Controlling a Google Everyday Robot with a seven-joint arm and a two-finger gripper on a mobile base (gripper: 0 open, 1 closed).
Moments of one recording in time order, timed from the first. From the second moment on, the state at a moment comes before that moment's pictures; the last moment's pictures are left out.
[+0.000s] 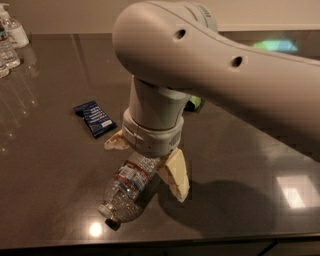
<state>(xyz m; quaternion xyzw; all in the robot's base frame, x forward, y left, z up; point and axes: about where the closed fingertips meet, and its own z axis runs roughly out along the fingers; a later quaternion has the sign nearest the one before) 0.380 0.029 0.857 -0.95 0.30 0.05 0.08</state>
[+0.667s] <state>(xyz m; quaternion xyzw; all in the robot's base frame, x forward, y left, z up) 0.370 0.046 0.844 -0.96 0.26 0.04 0.06</state>
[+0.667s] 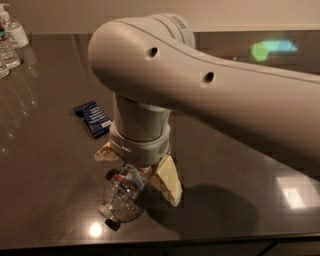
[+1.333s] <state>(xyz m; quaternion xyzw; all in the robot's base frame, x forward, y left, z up) 0.366 0.049 0.839 -0.97 0.24 0.03 0.04</state>
